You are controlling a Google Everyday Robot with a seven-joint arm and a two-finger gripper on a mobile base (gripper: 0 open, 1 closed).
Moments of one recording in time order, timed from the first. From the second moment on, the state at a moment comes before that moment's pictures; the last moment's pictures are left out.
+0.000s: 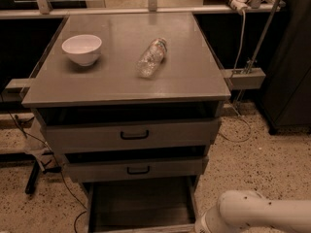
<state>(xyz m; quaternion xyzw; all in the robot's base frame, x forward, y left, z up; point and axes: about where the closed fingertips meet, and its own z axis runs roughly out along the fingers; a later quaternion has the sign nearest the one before) 0.311 -0.119 0.446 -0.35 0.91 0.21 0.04</state>
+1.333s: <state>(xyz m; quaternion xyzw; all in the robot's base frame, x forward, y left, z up) 0.294 -0.074 0.301 -0.28 0.91 0.29 0.00</state>
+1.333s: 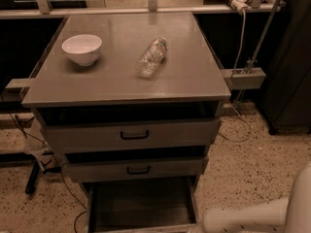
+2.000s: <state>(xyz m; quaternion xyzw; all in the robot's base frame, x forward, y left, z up) 0.309 -0.071 0.217 -0.17 0.93 0.32 0.01</state>
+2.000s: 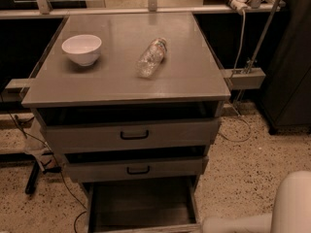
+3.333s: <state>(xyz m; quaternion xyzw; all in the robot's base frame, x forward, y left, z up) 0.366 -0.104 0.171 -0.06 0.95 0.30 0.05</state>
